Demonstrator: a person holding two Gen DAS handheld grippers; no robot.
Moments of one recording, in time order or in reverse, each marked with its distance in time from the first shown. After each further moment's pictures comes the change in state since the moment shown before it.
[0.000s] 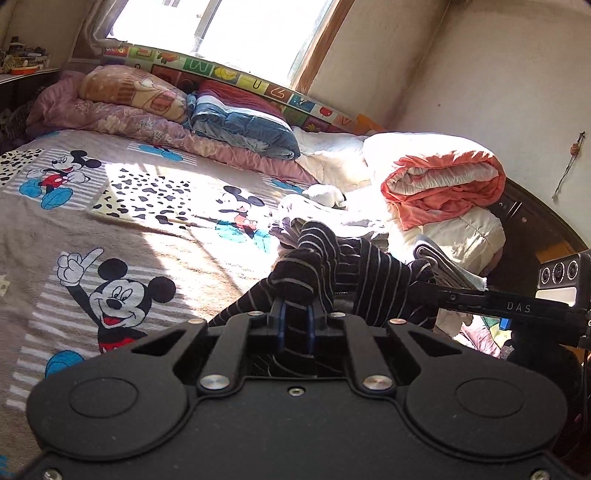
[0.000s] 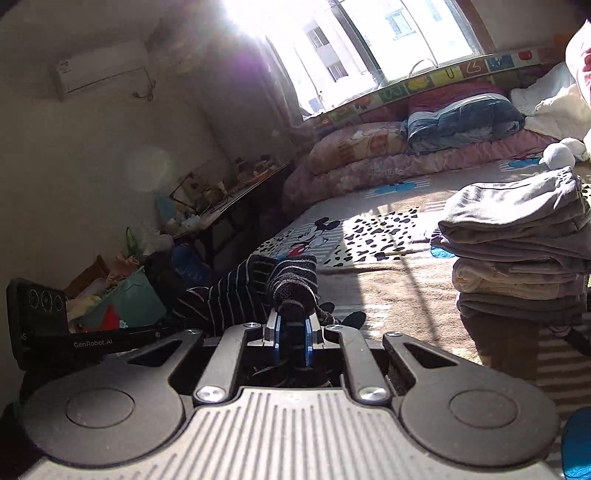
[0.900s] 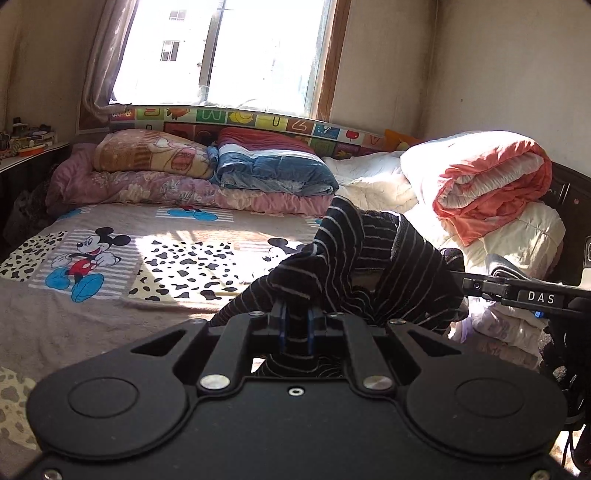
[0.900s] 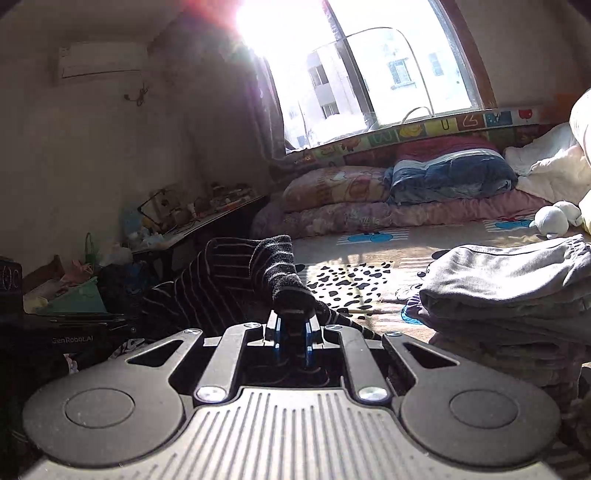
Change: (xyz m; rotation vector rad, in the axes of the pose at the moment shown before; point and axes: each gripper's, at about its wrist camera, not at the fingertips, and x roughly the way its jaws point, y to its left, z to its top) left arm 0.060 0.036 0.005 0.172 -0.064 0.154; right arm 0.083 -0.035 -0.018 -0.157 -0.077 -0.112
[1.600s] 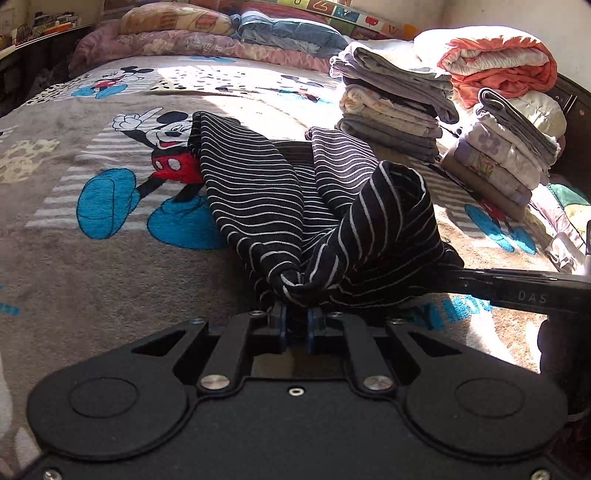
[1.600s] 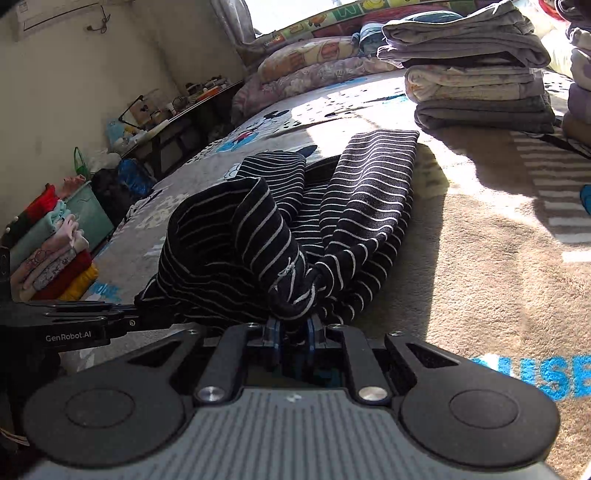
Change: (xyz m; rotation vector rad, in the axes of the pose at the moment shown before) left arm -0.065 -0.039 -0.217 -0.084 0.322 0.051; right arm -0.075 0.058 -0.232 0.181 0.313 -0.053
